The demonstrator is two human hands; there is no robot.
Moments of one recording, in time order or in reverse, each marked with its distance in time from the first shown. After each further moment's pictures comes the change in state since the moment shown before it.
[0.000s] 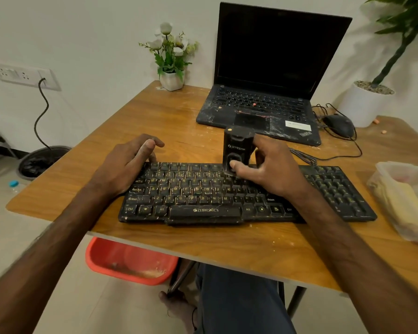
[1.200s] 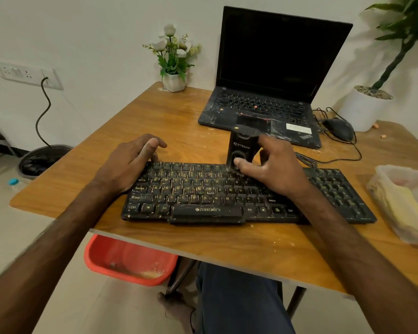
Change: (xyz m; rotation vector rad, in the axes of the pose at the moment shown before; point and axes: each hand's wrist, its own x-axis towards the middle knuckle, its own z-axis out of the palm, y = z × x) left_hand 0.001 -0.001 0.000 -0.003 0.000 -0.007; right_hand 0.000 0.000 -0.002 -0.038 0.066 0.046
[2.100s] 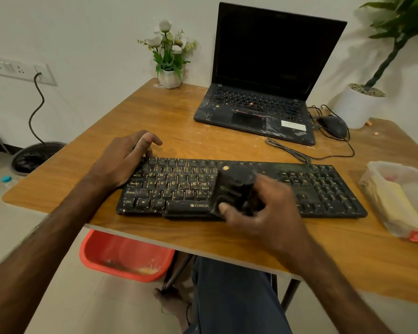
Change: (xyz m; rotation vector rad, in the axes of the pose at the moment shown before) left_hand 0.001 -0.004 0.001 0.017 0.002 0.028; right_hand -0.084 -0.056 0.005 0.194 -0.043 0.096
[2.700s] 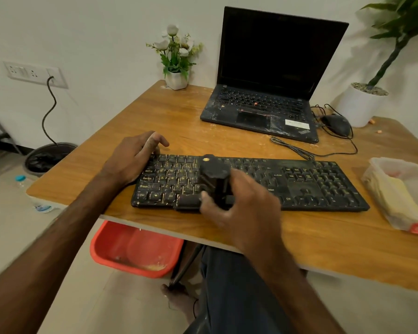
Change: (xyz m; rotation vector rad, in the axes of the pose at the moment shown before) left_hand -0.005 0.000 -0.004 0.013 0.023 0.005; right_hand -0.002 -0.037 0.045 -0.364 0.228 -0.024
